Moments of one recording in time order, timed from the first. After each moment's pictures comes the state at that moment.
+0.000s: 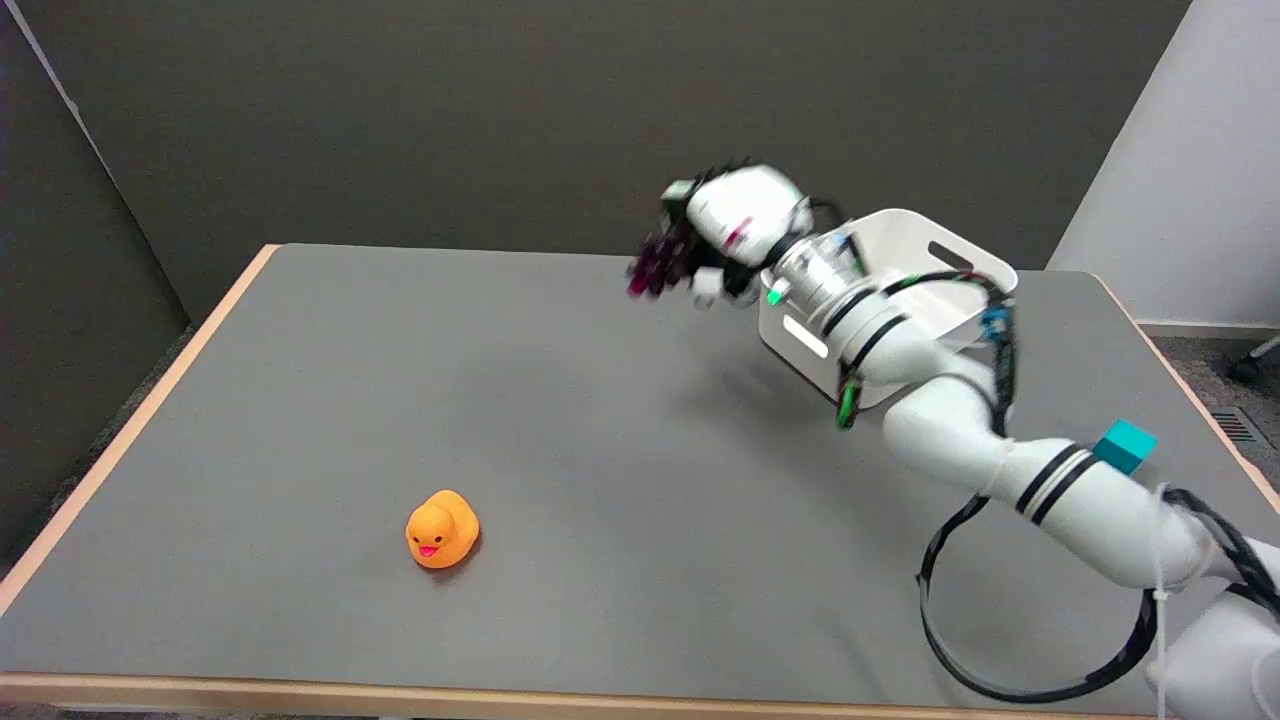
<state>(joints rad) 0.42 -1.02 -2.02 1.31 0.60 0.24 -0.01</state>
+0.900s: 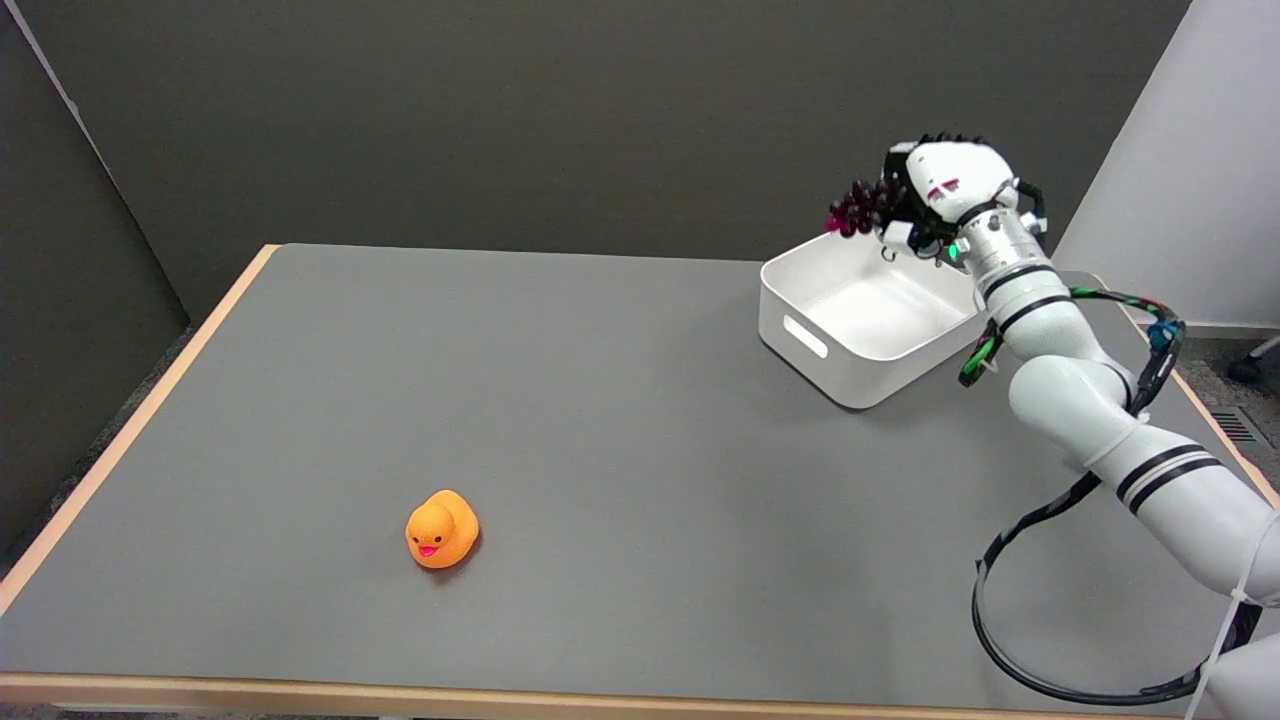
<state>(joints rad) 0.31 -0.92 -1.65 1.19 0.97 0.27 -0.31</state>
